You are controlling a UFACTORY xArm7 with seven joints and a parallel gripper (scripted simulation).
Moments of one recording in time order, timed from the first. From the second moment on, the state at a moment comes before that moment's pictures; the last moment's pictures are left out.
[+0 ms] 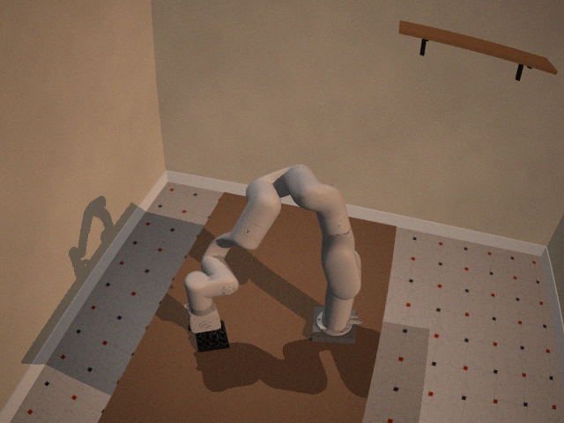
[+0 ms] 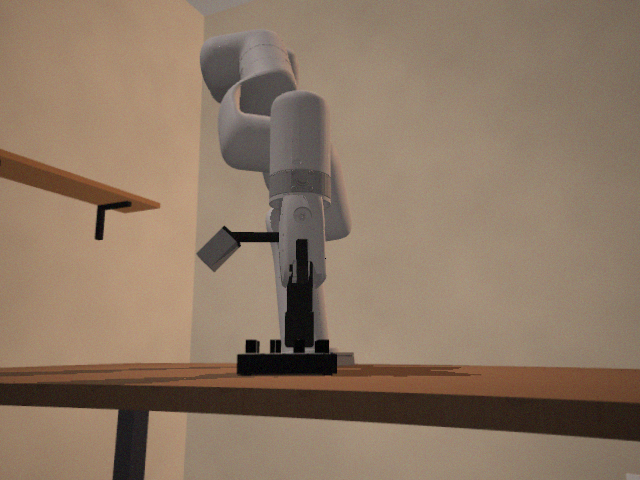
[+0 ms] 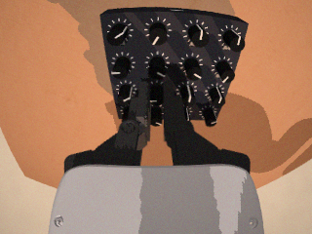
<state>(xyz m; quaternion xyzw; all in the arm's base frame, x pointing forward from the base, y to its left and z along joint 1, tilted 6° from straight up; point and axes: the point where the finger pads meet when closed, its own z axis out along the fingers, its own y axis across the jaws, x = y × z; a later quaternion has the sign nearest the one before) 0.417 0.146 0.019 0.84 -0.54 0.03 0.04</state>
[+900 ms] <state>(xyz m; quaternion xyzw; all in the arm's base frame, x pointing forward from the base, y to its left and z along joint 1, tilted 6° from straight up) 0.417 0.146 0.019 0.84 -0.54 0.03 0.04</state>
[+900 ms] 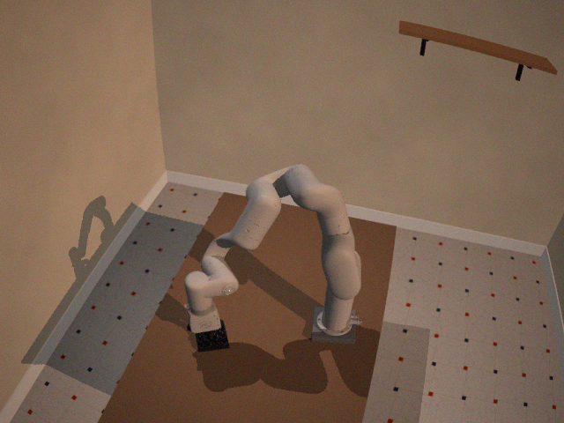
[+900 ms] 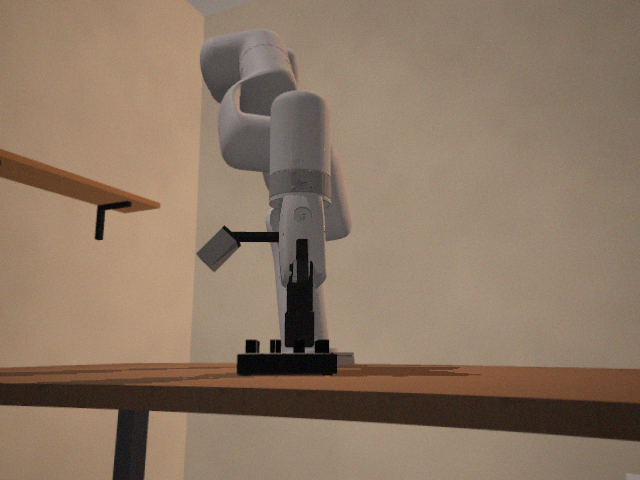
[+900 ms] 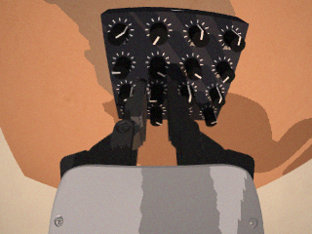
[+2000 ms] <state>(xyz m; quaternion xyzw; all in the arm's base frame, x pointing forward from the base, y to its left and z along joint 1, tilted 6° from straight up) 0.417 0.150 0.052 0.84 -0.54 0.03 0.04</state>
